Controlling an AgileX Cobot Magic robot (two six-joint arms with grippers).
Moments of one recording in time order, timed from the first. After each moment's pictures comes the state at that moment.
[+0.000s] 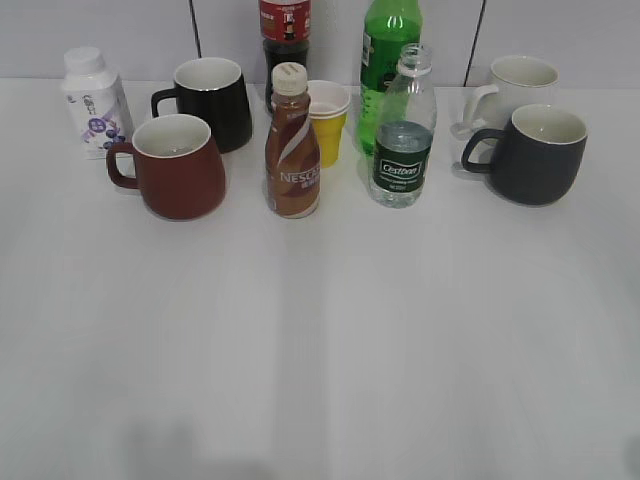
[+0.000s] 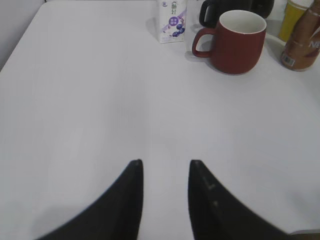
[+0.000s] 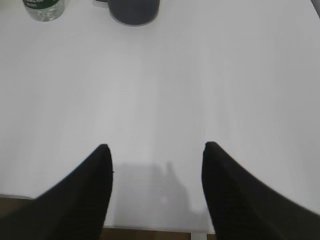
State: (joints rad) left arm -0.06 -0.01 -0.52 -0.02 1.07 -0.02; right arm 0.05 0.05 -0.50 0.02 1.04 -0.04
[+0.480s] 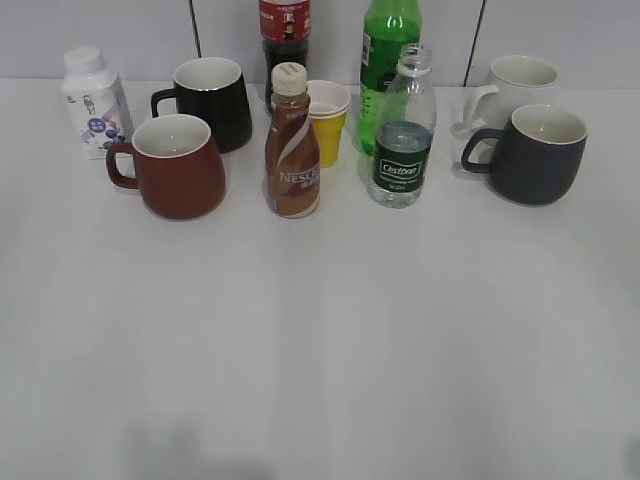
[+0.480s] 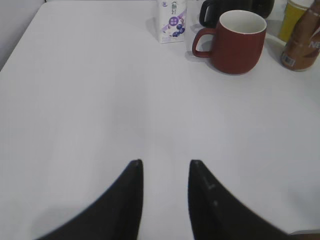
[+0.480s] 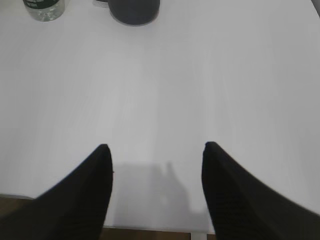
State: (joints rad) left arm -0.06 -0.01 -0.52 -0.02 1.07 -0.02; right arm 0.05 0.05 -0.50 0.02 1.04 -0.04
